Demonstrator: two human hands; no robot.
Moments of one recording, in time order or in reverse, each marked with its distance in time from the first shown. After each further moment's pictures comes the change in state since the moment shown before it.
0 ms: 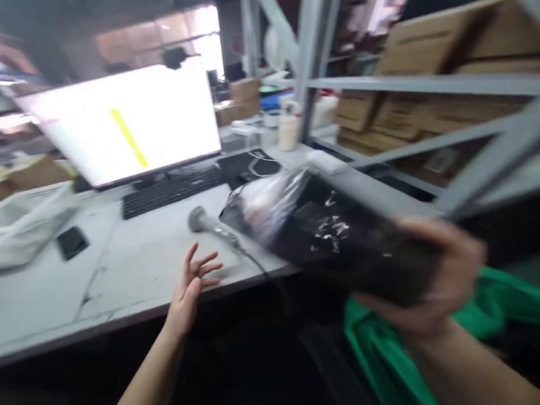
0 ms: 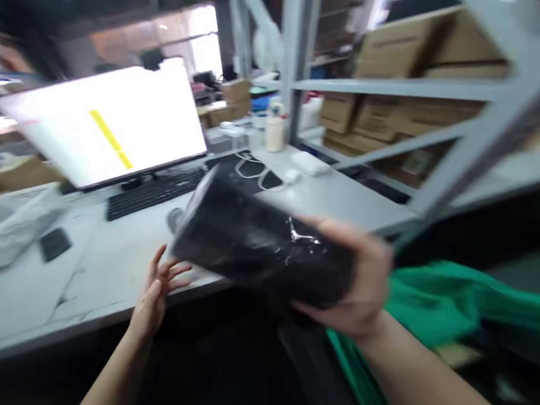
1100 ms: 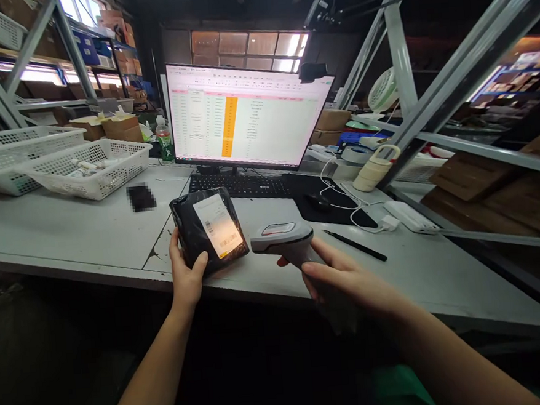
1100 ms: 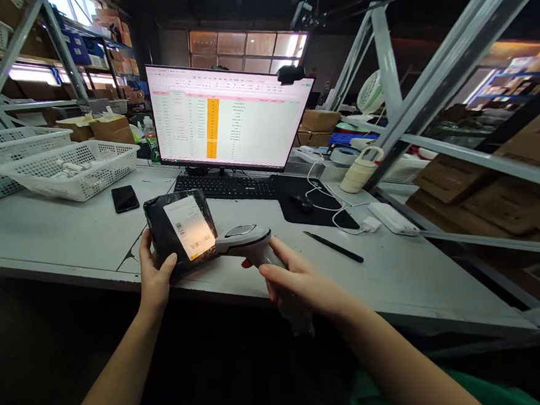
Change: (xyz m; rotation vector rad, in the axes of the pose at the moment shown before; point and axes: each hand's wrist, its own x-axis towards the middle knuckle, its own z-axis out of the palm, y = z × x) left_hand -0.005 0.006 -0.139 0.118 0.599 0.294; right_hand 0.074 -0.086 0.199 0.125 -0.893 0.636
